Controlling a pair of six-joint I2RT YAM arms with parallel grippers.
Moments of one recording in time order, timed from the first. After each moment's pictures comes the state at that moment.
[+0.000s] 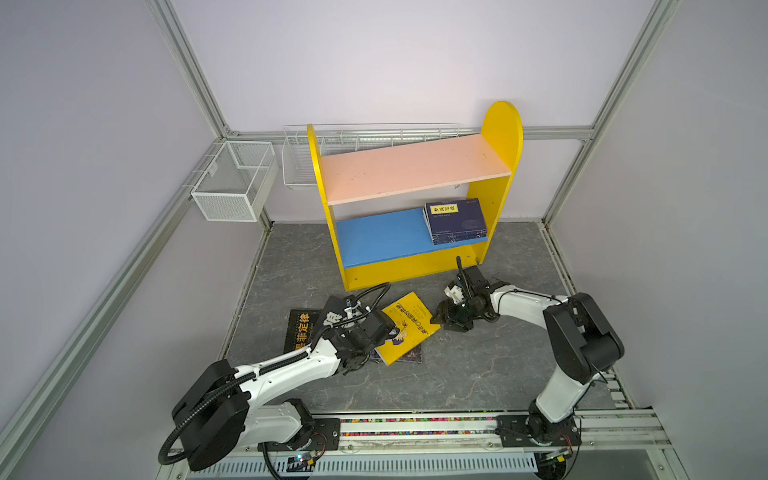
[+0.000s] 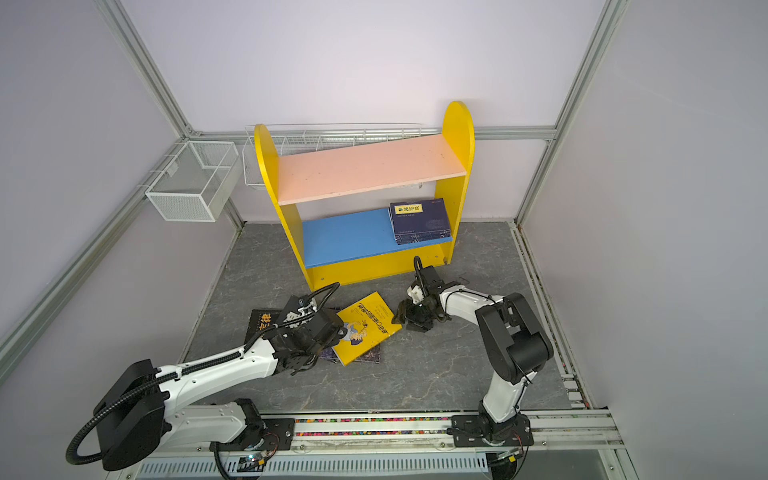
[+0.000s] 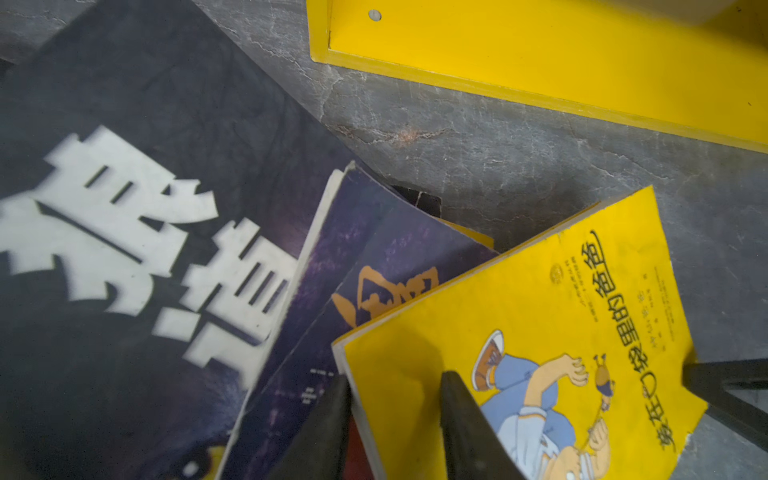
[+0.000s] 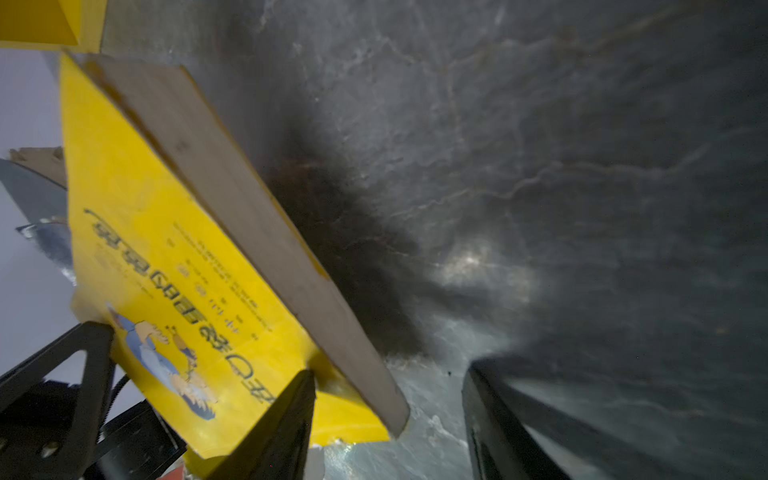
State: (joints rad) left arm -0.92 1.26 0.66 -0.45 -0.50 -1.07; right arm 0.45 1.75 0.95 -0.42 -0.58 0.62
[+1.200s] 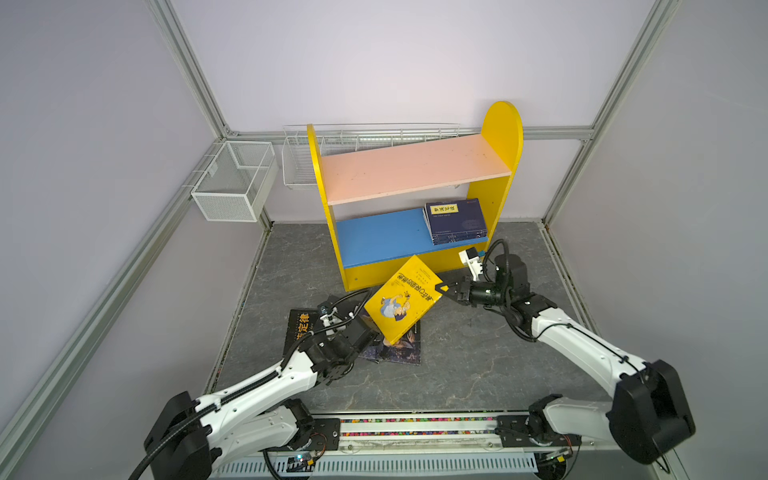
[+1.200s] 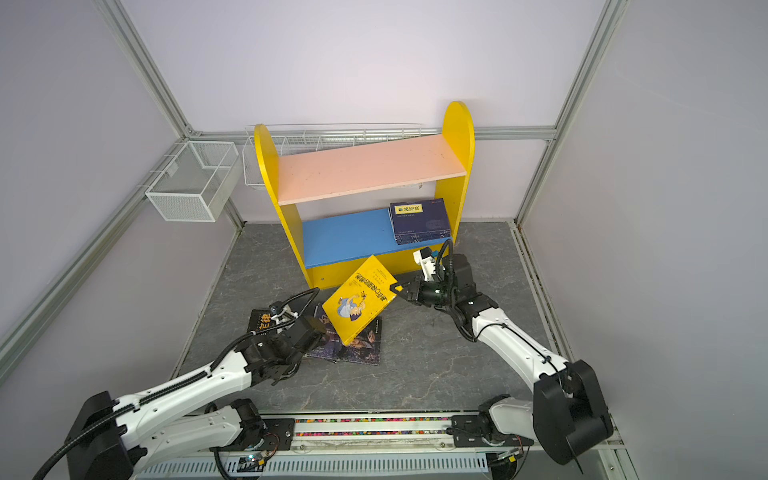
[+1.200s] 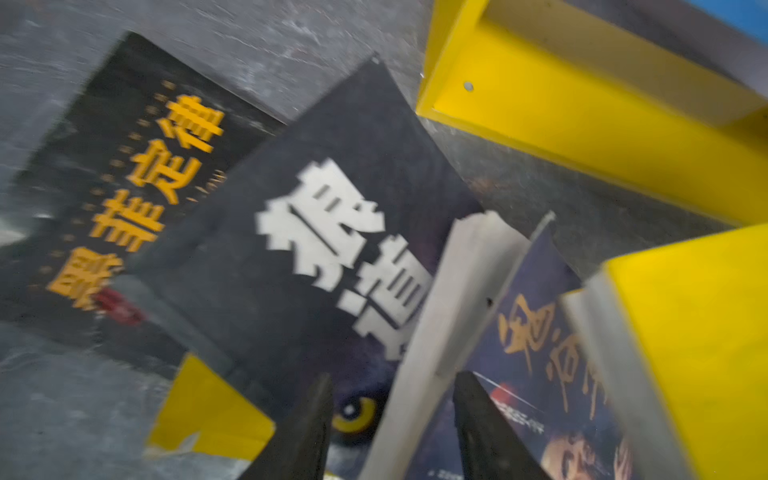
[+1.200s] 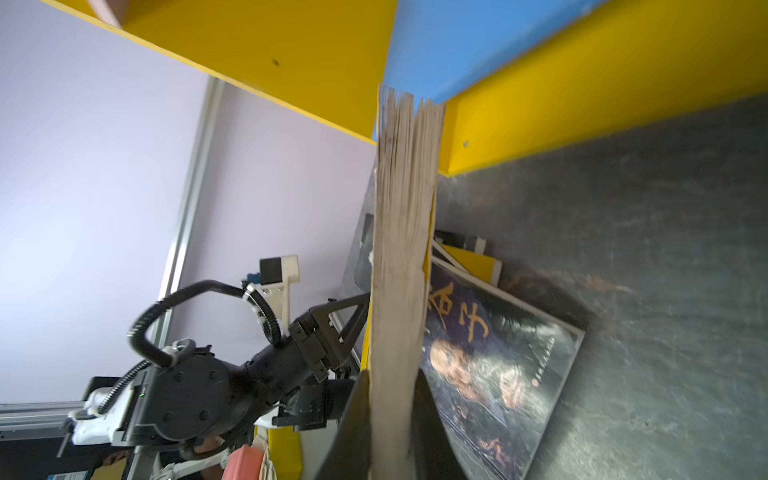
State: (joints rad) left arm -0.91 0.98 0.63 -0.72 -0.63 -1.23; right arm 0.40 1.25 0.84 0.02 -0.75 0.82
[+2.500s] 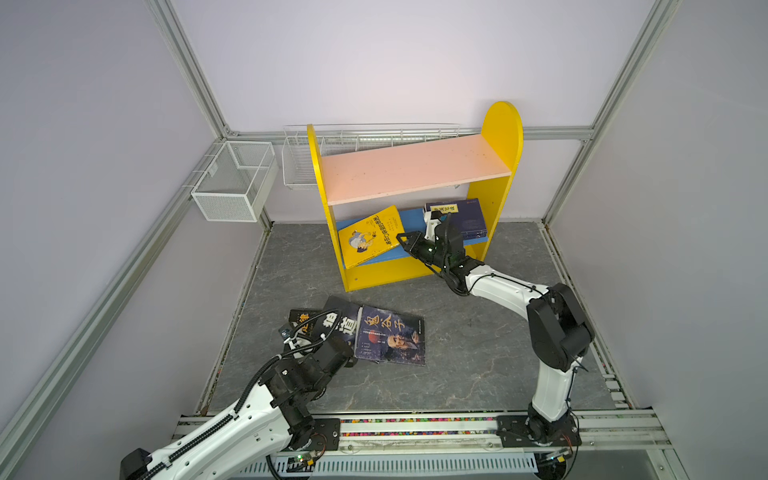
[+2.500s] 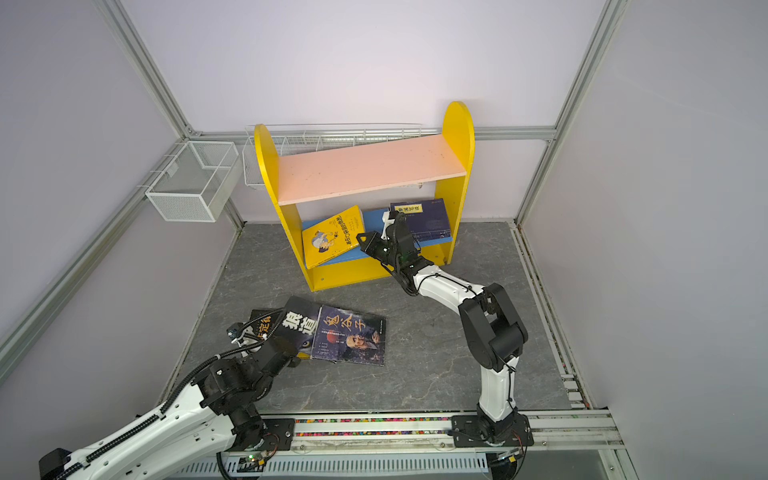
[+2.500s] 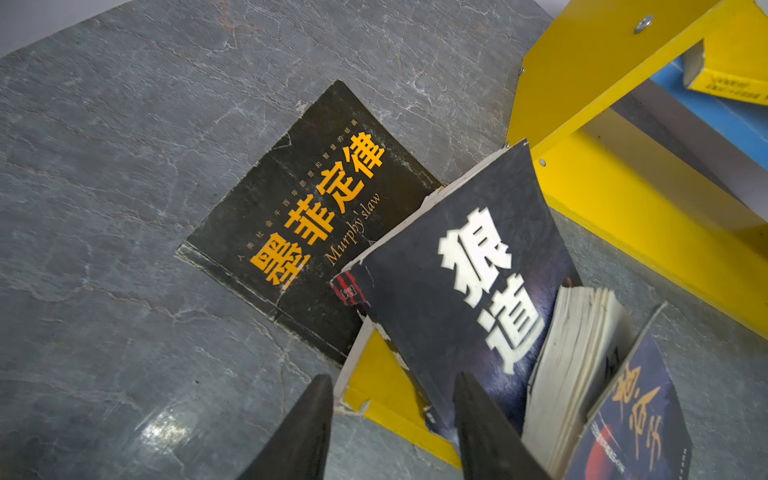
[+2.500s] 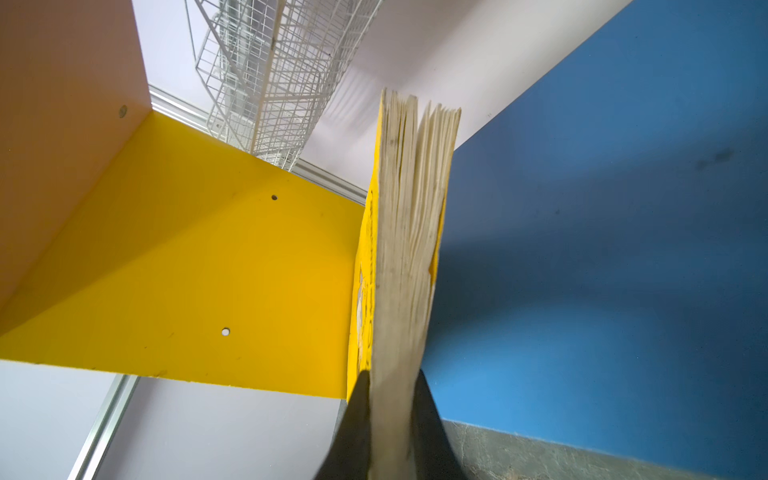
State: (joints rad) left arm -0.90 0.67 0.52 -0.94 -0.71 -1.39; right arm 0.60 1.91 1.37 0.33 -0.22 1.00
